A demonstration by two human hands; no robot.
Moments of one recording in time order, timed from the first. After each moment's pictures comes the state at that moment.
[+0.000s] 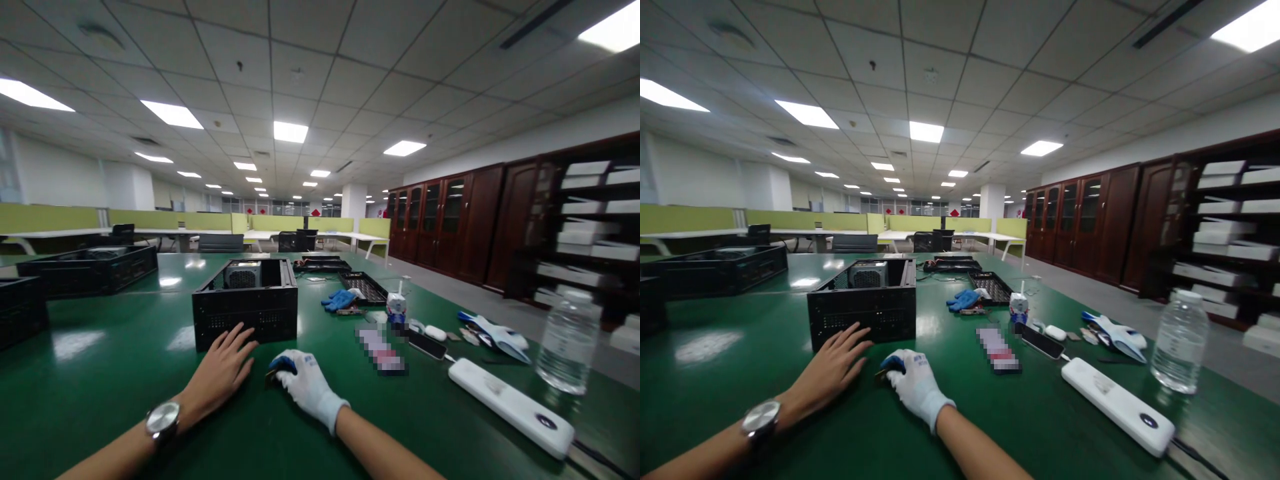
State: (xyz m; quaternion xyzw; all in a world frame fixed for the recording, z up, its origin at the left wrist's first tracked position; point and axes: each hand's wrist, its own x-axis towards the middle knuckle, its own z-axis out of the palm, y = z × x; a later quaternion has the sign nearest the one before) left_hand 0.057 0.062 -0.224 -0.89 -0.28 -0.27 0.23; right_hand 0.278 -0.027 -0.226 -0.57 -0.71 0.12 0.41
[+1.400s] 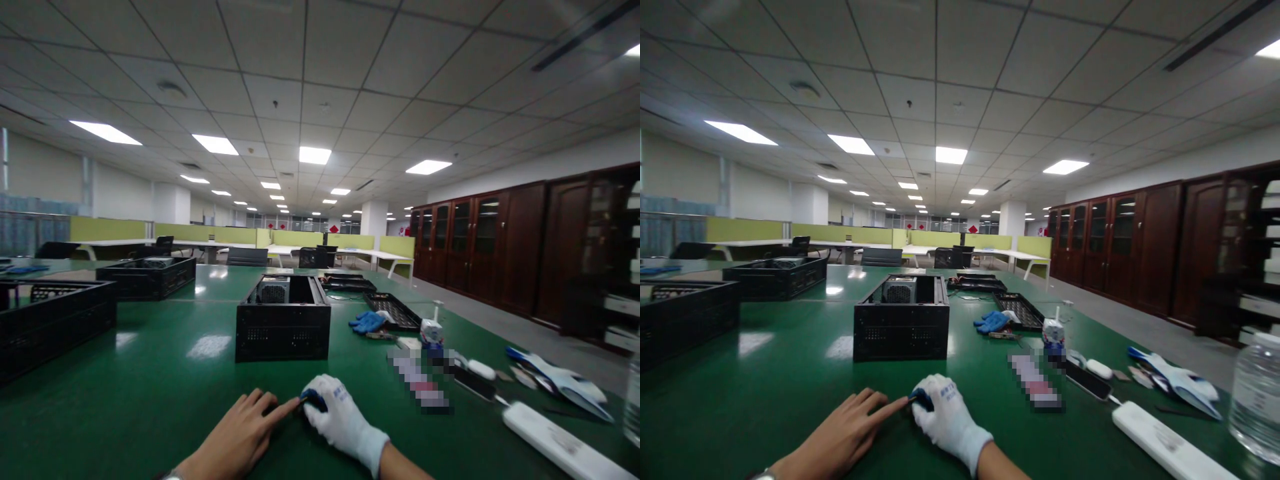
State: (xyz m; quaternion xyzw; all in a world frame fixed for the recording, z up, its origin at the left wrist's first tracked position) left_hand 0.022 -0.009 -0.227 -0.94 -0.29 -0.15 0.02; right_hand 0.264 -0.040 -0.228 -0.54 -0.77 0.02 0.34
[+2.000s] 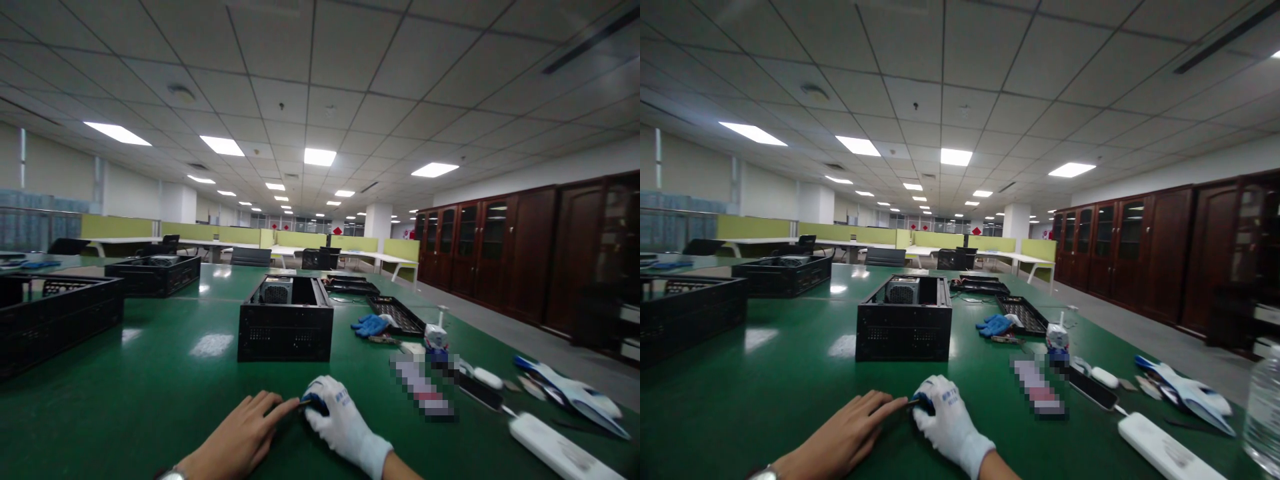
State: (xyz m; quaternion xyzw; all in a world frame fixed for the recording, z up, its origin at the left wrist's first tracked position) left_hand 0.022 -0.016 -0.223 -0.94 -0.28 -0.17 -0.01; right_hand 0.262 -0.046 -0.220 -0.55 -0.77 0.03 0.34
